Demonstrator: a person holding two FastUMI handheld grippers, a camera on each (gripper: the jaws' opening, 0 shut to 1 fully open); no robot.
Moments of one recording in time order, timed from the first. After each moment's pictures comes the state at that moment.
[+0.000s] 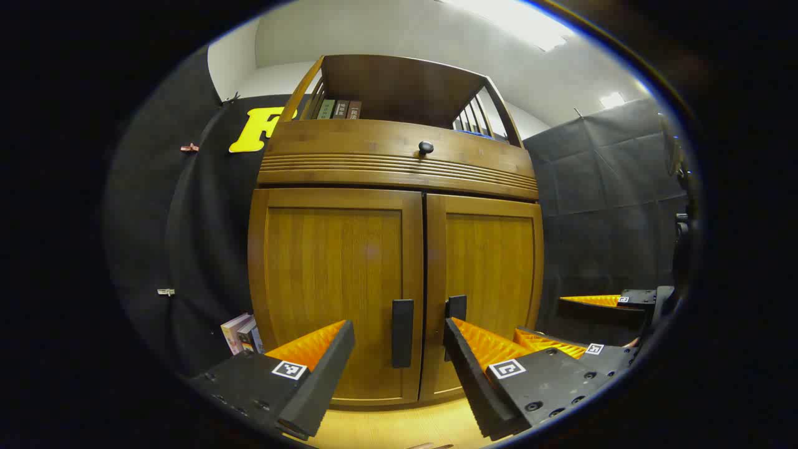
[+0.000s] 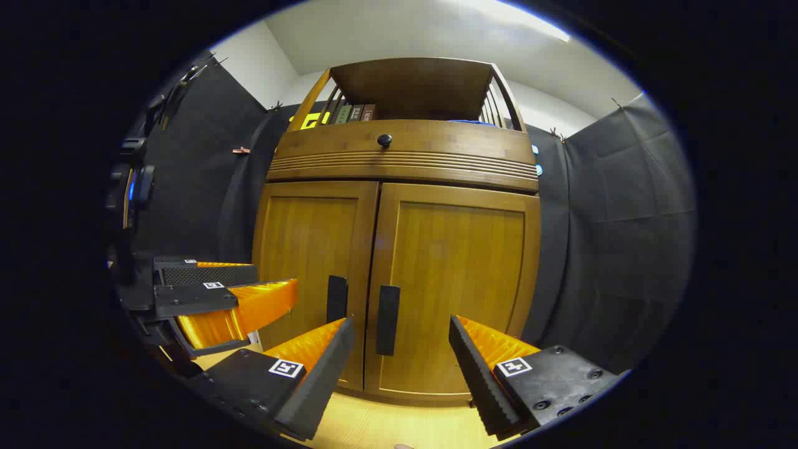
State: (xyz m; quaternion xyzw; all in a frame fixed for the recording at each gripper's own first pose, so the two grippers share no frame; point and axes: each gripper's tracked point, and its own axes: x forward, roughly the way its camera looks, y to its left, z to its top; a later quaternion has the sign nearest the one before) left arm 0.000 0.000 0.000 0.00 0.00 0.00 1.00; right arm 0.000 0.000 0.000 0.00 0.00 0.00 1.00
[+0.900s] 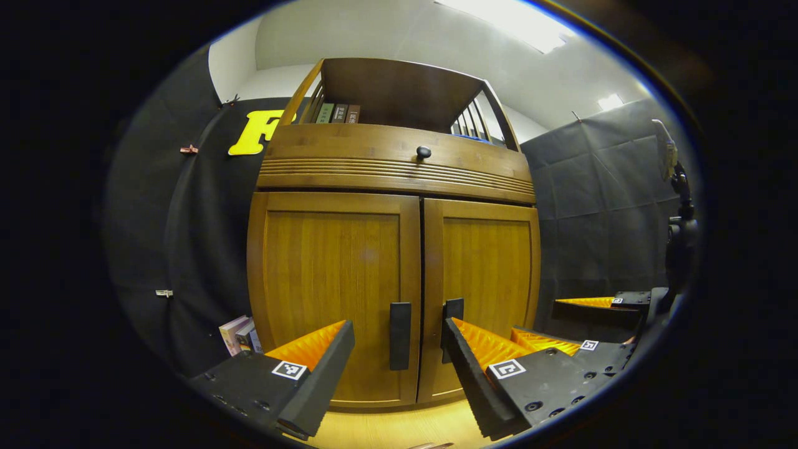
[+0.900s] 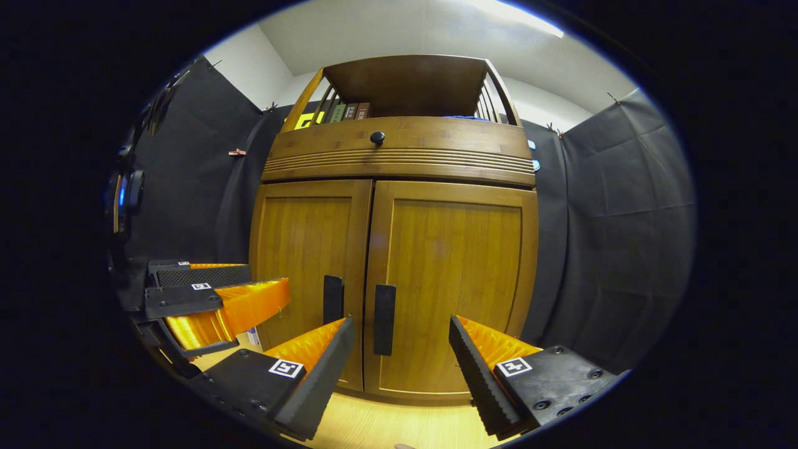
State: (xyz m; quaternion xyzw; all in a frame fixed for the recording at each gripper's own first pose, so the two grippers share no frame) left arm -0.004 0.003 0.002 0.00 -0.01 0.00 1.00; right arm 0.006 -0.002 -0.010 0.01 0.00 0.00 1.00
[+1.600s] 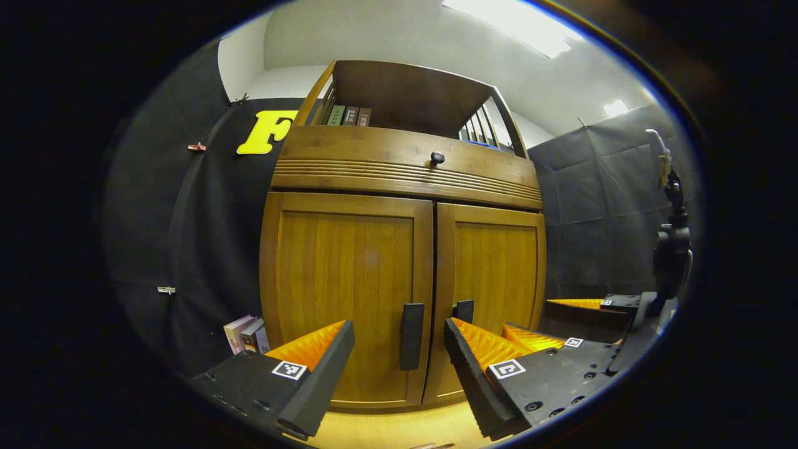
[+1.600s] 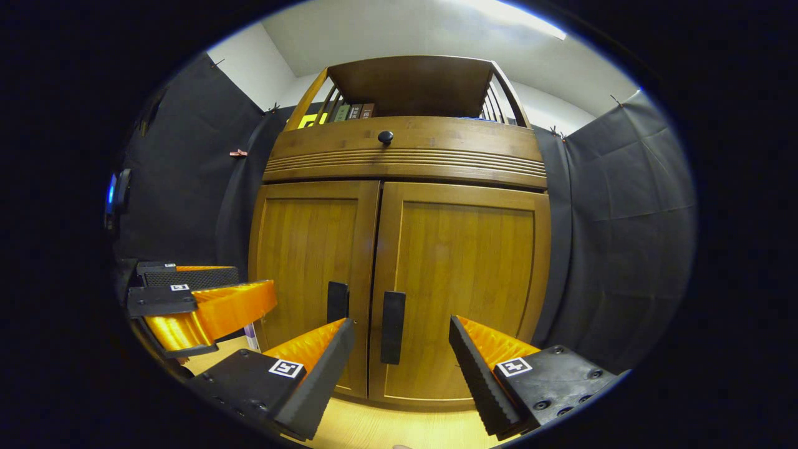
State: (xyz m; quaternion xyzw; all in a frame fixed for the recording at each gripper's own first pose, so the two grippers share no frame) left arm -0.014 0.022 0.004 -0.01 -0.02 0.00 1.00; right arm 0.029 0.012 -0.010 0.01 -0.01 0.00 1.00
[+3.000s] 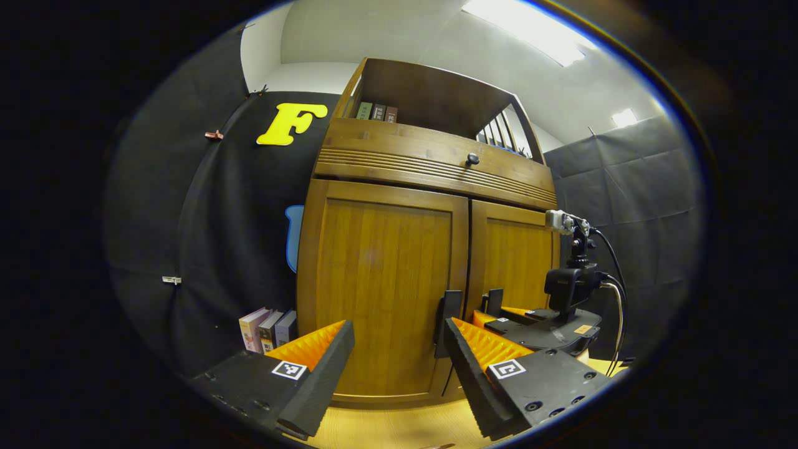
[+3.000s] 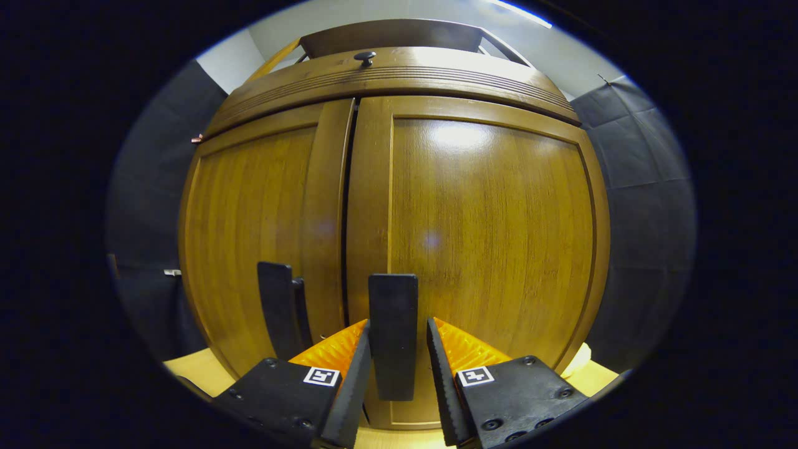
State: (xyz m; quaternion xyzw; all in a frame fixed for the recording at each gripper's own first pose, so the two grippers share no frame) left arm -0.030 0.087 -0.020 -0.03 -0.02 0.01 1.00; right arm 0.162 0.010 -0.083 0.02 0.02 -0.05 1.00
